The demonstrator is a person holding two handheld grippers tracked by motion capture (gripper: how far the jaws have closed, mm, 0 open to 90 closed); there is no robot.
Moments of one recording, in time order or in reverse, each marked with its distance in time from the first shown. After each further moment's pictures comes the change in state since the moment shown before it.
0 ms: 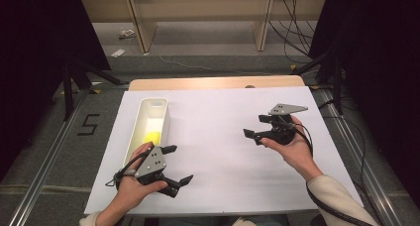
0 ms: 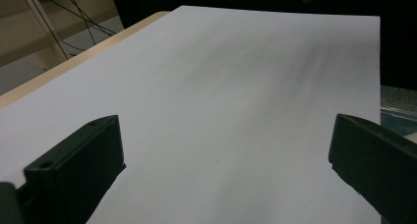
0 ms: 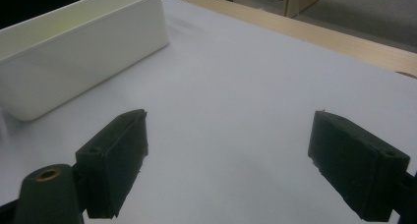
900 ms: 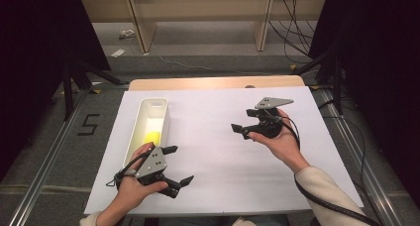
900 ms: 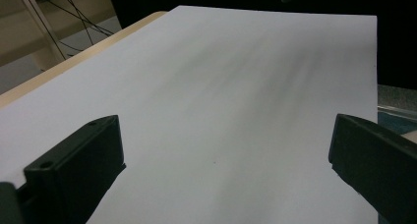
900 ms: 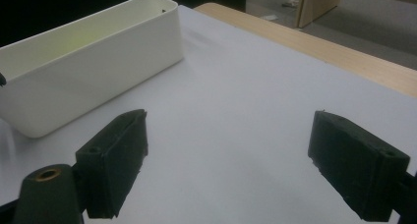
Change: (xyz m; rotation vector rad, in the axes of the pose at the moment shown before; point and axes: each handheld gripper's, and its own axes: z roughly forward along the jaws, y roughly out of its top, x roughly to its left) left arm -0.001 0.000 0.001 0.001 -0.007 0.001; right arm 0.012 0.024 0.027 -0.010 0.041 -0.034
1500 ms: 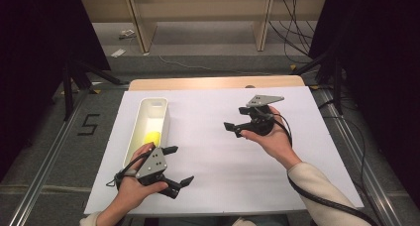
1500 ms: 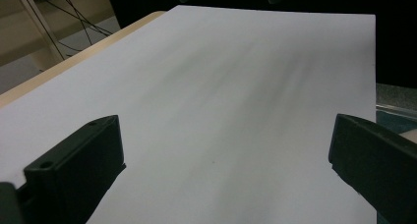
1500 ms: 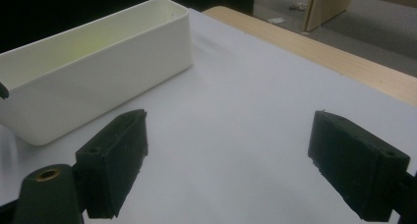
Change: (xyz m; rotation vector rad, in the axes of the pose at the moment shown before) left arm -0.001 0.000 0.000 0.000 -0.005 0.005; right arm 0.008 0.011 0.017 -0.001 0.022 -0.022
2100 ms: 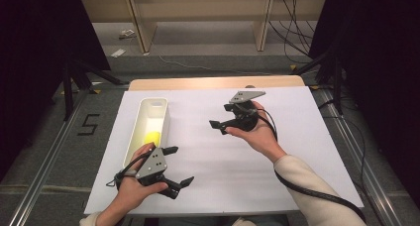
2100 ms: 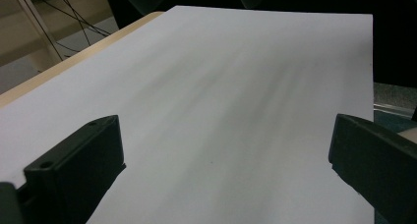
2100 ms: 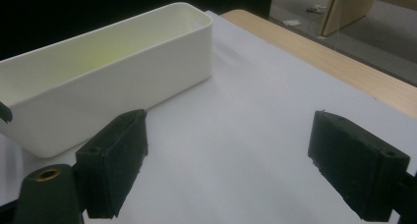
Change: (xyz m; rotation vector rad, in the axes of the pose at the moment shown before) left arm -0.001 0.000 0.000 -0.001 -0.004 0.004; right arm 0.015 0.021 0.030 0.019 0.043 -0.050
